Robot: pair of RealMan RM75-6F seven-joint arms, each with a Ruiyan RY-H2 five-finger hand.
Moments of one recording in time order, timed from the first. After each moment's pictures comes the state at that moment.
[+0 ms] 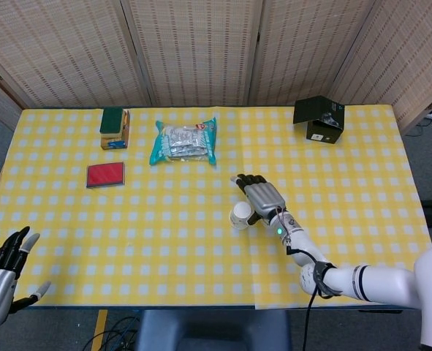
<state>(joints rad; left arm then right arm) 0.00 -1.05 0.03 -1.74 1.71 1.62 0.10 1.05 -1.39 0.14 -1.66 -0.51 0.83 -0.43</state>
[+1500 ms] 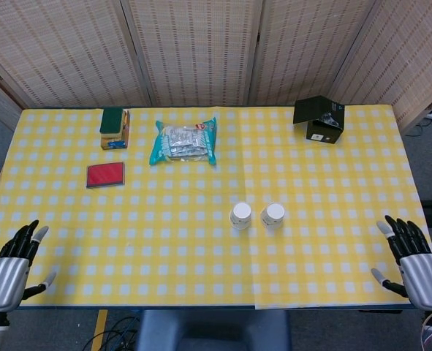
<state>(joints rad) -0.06 -1.11 0.00 -1.74 1.59 1.51 0.23 0.08 -1.15 -0.12 -1.48 -1.61 1.68 0.08</state>
